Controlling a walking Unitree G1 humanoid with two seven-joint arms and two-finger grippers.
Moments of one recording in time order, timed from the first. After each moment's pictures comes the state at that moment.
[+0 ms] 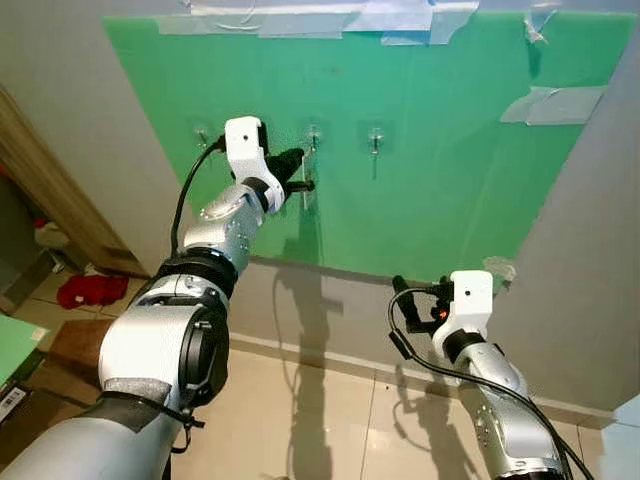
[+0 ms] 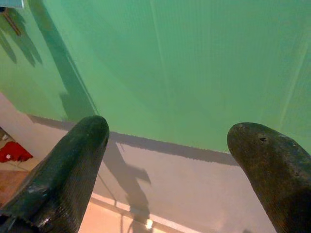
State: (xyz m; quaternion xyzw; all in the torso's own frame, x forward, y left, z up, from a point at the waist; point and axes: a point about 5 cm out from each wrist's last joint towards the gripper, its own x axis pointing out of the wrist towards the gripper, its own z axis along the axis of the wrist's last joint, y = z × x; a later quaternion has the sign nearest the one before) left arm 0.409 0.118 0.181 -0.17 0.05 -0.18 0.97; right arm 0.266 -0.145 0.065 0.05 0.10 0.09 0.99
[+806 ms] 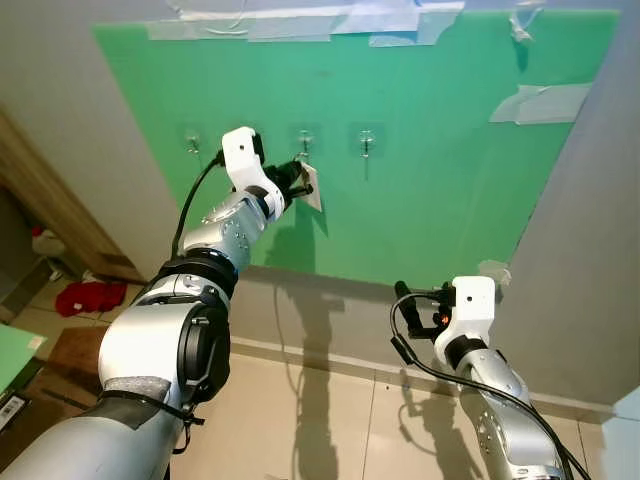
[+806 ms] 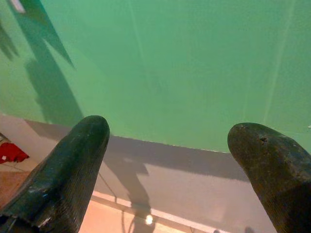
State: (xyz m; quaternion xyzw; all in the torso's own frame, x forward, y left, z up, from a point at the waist) left arm 0.407 0.119 0.168 -0.23 0.11 -0.15 0.96; right arm 0.259 -0.147 0.060 0.05 0.11 0.08 0.99
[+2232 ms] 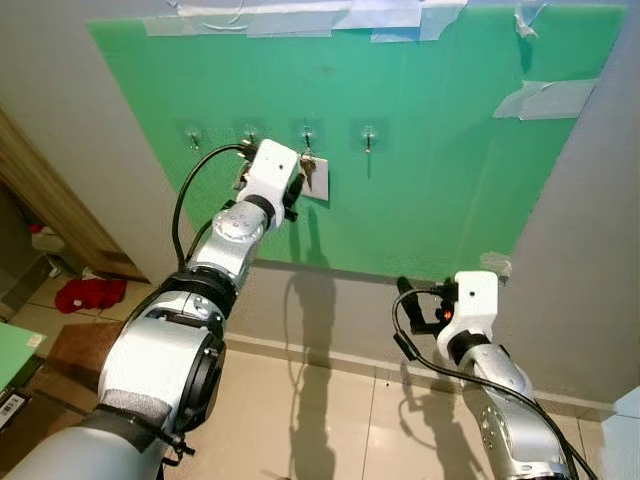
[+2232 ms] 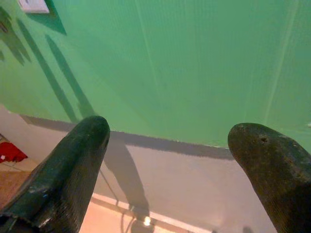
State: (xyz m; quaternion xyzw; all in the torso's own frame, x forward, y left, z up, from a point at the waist) left arm 0.401 0.116 0.161 0.16 0.03 -0.14 0.98; right arm 0.264 -0.149 0.067 0.05 0.11 0.08 0.99
